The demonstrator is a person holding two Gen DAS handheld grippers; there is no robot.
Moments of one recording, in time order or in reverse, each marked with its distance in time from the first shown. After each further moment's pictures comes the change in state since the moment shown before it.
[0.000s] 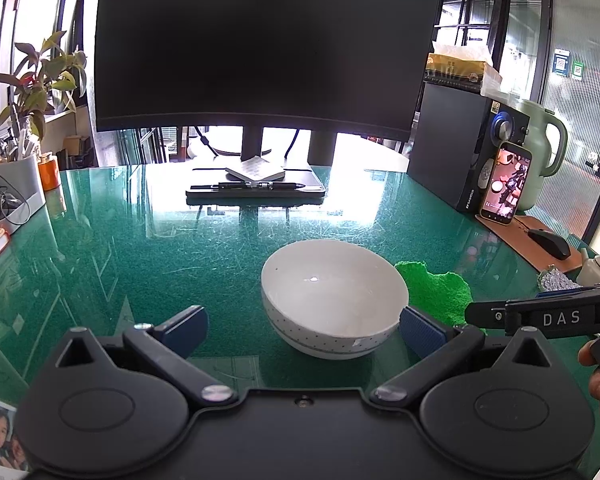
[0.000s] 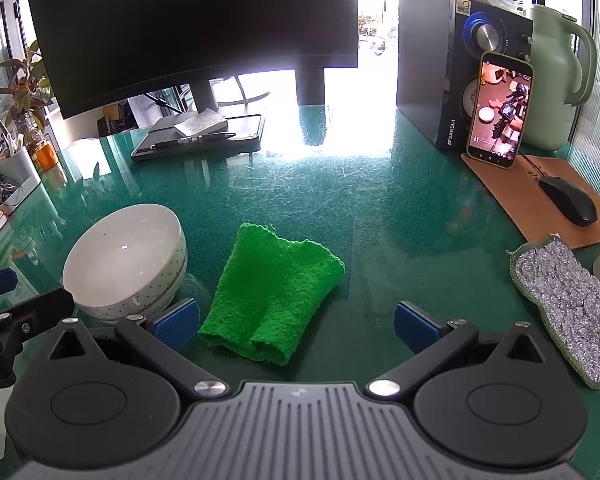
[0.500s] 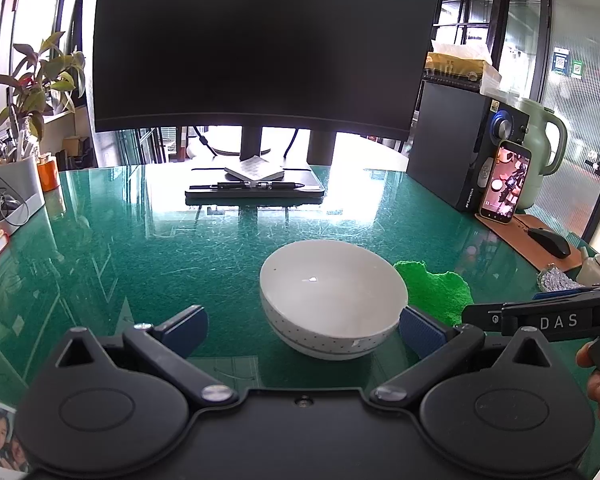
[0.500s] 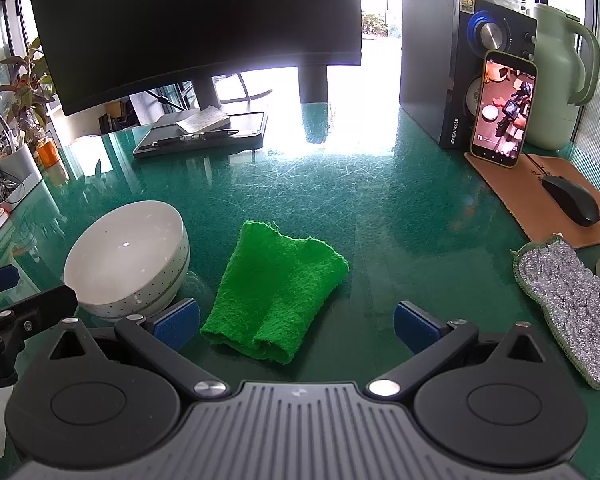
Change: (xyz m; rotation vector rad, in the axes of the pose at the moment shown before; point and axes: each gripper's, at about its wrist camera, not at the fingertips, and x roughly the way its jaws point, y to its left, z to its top) left arm -0.001 -0.001 -0.001 0.004 0.001 0.001; right arm 0.001 0.001 0.000 -0.005 0.006 0.006
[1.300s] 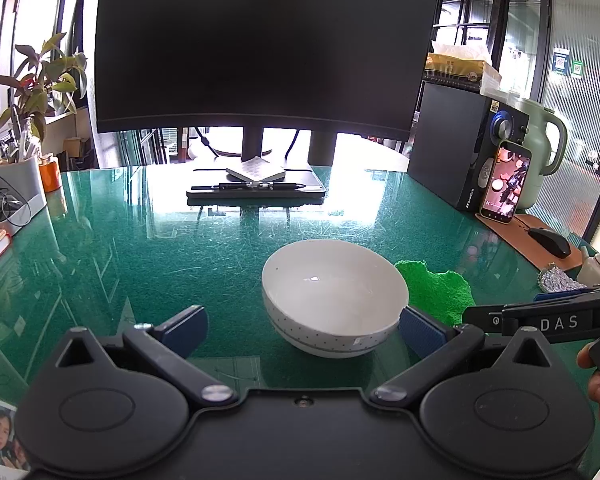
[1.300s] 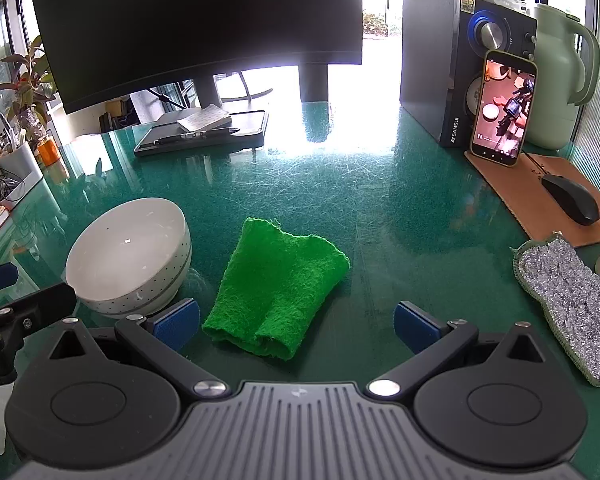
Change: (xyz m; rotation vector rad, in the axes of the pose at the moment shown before) left arm 0.000 -0.002 -0.002 0.001 -0.003 0.005; right arm 0.001 0.000 -0.001 -0.003 0.003 0.000
